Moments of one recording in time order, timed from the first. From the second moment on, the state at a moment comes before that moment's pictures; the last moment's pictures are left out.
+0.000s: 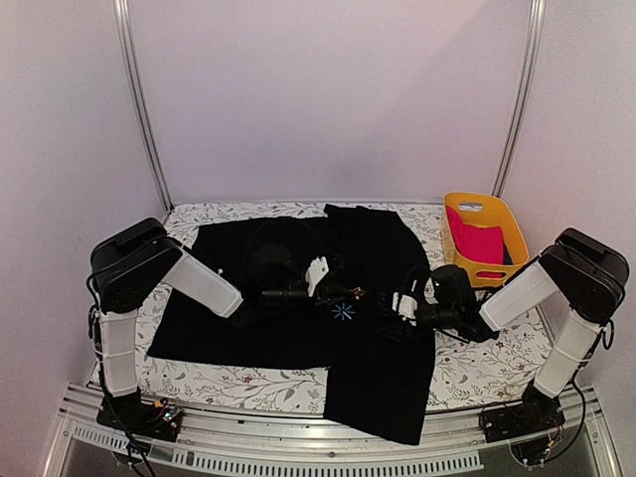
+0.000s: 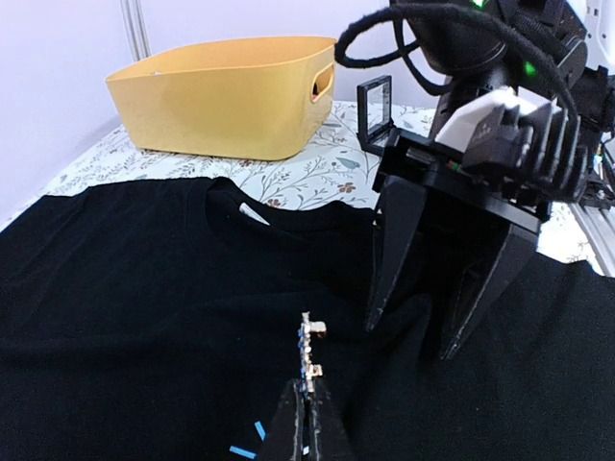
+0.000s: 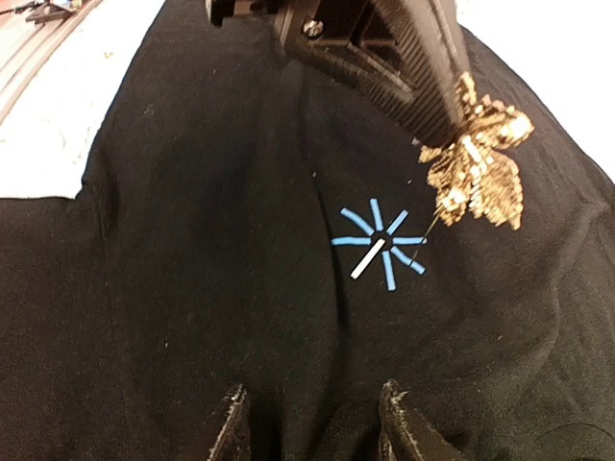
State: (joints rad) left arm -0.82 2.05 0.94 0.82 0.49 0.20; right arm 0.64 1.73 0.50 0.64 -0.54 -0.59
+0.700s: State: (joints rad) left arm -0.79 2.08 1.04 0.72 0.69 -0.24; right arm 0.65 1.75 0.51 0.60 -0.50 -0.64
